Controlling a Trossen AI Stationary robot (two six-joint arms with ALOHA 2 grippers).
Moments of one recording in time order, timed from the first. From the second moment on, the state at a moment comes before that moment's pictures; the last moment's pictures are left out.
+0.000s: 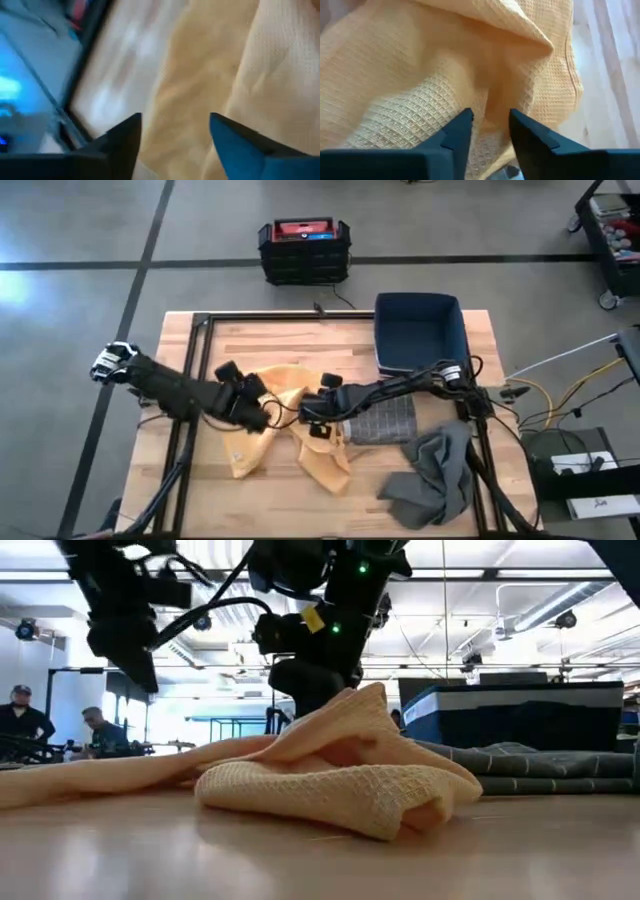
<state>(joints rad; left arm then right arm) -0.31 1.35 0.98 -1.15 -0.60 -0.76 0.12 2.22 1.68 -0.75 0.40 0.21</state>
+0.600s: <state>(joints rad) -0.68 1.48 0.71 -0.56 -0.26 -0.98 0.16 2.19 1.68 -0.74 0.39 0.17</state>
